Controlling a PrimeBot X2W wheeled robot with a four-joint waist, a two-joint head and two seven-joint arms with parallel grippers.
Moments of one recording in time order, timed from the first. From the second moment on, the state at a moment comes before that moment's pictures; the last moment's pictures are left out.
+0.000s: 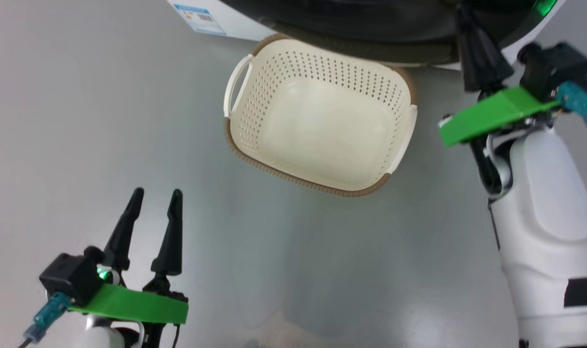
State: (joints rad) left arm -0.17 0.11 -0.17 0.03 -0.43 -0.13 -0.26; right arm -0.80 -0.07 -0.02 0.43 0.06 0.13 -0.23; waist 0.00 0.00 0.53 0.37
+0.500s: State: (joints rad) left arm -0.22 0.09 -0.21 0.03 -0.46 -0.13 -0.26; right arm -1.06 -0.10 -0.15 0.64 -0.03 0.13 -0.25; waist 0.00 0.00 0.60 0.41
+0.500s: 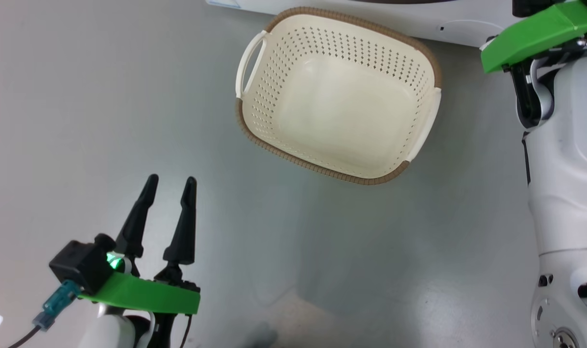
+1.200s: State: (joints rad) left arm -0.22 0.09 -0.18 0.03 -0.46 -0.13 -0.26; right arm -0.94 -0.09 -0.03 0.61 0.06 0.13 -0.26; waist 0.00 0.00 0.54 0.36
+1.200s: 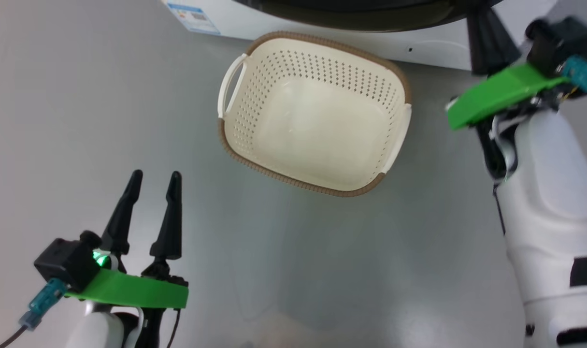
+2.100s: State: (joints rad) left arm -0.10 0.14 -0.06 0.01 -0.39 -0.13 -0.26; right arm -0.27 -0.06 0.05 0.19 0.23 0.13 -0.26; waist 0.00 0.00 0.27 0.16
